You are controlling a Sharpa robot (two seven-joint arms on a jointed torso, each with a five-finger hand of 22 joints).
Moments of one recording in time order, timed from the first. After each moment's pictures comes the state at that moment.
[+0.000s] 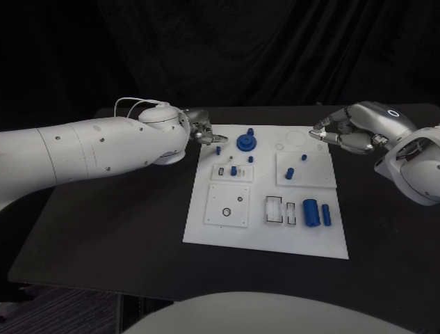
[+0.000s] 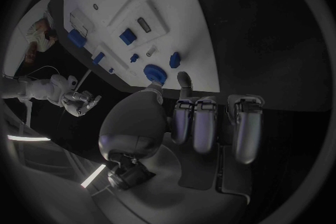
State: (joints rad) left arm 1.38 -0.65 -0.21 1.30 -1.29 -0.13 -0.45; left_hand 0.99 0.06 -0.04 0.29 0.08 0.98 0.02 0.39 1.31 1.46 -0.05 1.57 1.31 1.47 -0.10 1.57 1.31 0.01 1.47 0.01 1.56 1.31; right arm 1.41 -0.97 -0.25 1.57 -1.46 -0.50 0.01; right_hand 1.11 0.13 -0.12 0.29 0.41 0.93 0.06 0.09 0.22 1.46 -0.04 1.57 1.31 1.47 -0.10 1.51 1.31 0.02 1.46 0.01 1.49 1.31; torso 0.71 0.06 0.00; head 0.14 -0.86
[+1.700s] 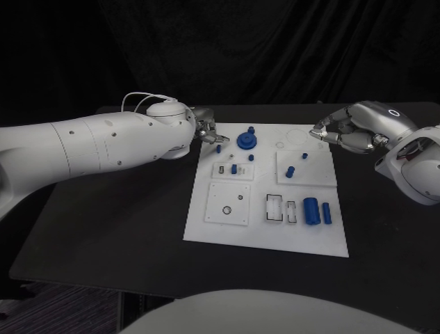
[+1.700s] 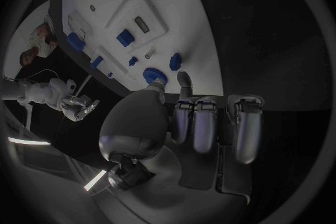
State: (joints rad) left arm 1.37 -0.60 -0.21 1.23 -1.29 -0.07 -0.42; left_hand 1.06 0.06 -0.04 0.28 0.20 0.99 0.01 0.38 1.31 1.46 -0.05 1.57 1.31 1.47 -0.10 1.57 1.31 0.01 1.47 0.01 1.56 1.31; right arm 1.40 -0.97 -0.25 1.57 -1.46 -0.51 0.02; right_hand 1.12 0.14 -0.12 0.29 0.43 0.93 0.06 0.09 0.22 1.46 -0.04 1.57 1.31 1.47 -0.10 1.51 1.31 0.02 1.46 0.01 1.49 1.31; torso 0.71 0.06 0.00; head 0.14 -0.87
